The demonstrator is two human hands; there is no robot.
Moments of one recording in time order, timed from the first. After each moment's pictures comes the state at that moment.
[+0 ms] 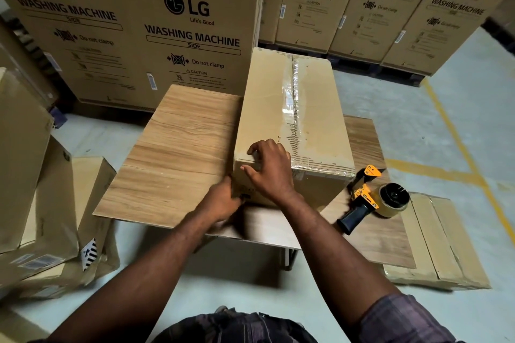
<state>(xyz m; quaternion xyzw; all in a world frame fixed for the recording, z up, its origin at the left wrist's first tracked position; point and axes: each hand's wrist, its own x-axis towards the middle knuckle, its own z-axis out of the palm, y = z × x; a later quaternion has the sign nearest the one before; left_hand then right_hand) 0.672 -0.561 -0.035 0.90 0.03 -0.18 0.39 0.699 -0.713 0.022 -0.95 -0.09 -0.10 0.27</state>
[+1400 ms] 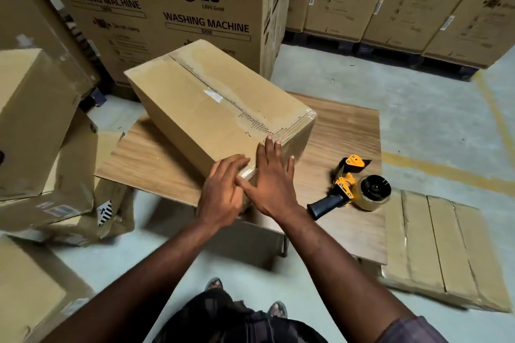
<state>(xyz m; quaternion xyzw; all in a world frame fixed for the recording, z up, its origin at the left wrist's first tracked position) 0.587 -0.689 0.009 0.91 -0.08 0.17 0.36 0.629 -0.832 0.022 -0.96 -0.16 0.04 0.21</state>
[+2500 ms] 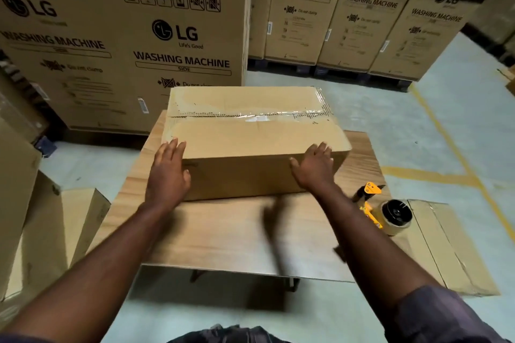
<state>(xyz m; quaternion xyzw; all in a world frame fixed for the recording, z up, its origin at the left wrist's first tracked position) 0.765 -0.468 0.008 0.97 0.01 0.11 0.20 0.775 -0.798 0.044 -0.97 0.14 0.08 0.15</state>
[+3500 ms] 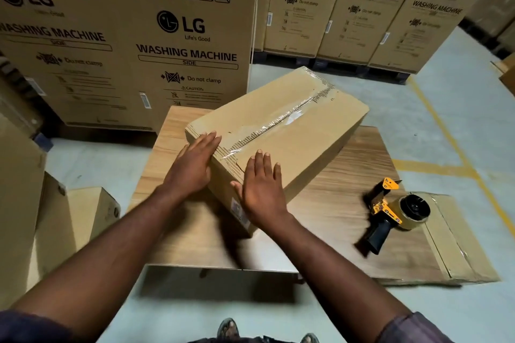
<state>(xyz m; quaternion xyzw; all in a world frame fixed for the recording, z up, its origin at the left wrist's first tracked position) 0.808 -0.434 0.005 0.97 -0.16 0.02 0.19 0.731 -0.624 0.023 -1.00 -0.06 0.05 0.05</state>
